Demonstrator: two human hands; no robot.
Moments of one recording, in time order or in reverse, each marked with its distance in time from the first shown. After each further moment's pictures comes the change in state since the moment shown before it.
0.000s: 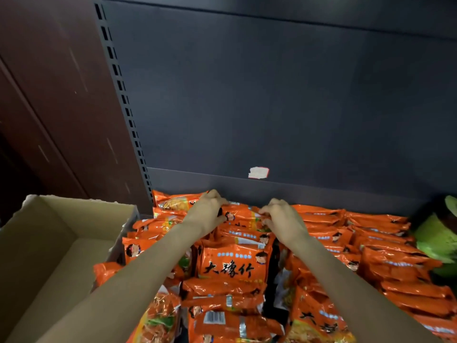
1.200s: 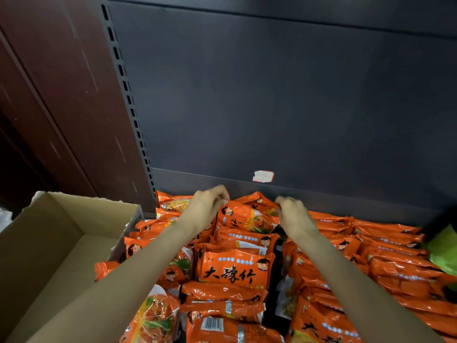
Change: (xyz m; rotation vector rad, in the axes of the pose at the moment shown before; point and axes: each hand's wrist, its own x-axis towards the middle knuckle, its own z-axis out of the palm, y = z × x) left_hand -0.002 -0.008 -0.013 -0.321 0.213 0.072; right_hand 0.013 0.009 -0.014 0.090 -0.019 0.185
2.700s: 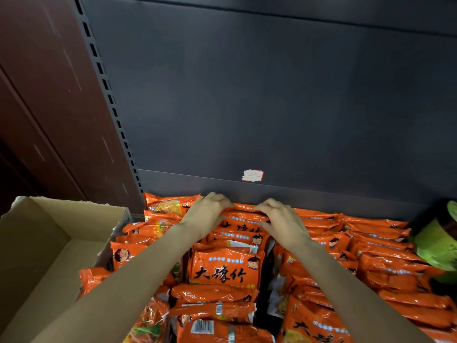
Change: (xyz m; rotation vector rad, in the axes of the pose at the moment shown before) left_hand 0.016 0.006 0.028 0.505 -0.202 0.164; right_hand -0.003 0.015 0.016 -0.090 0.042 -0.267
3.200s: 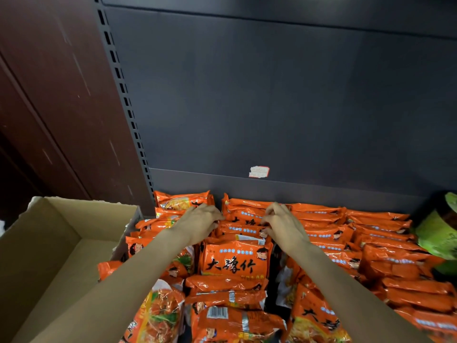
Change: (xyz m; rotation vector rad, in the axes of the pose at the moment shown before) left_hand -0.041 -0.021 -0.002 0.019 -0.222 -0.014; right_hand -0.020 -0.016 0.017 -0.036 -0.040 0.044
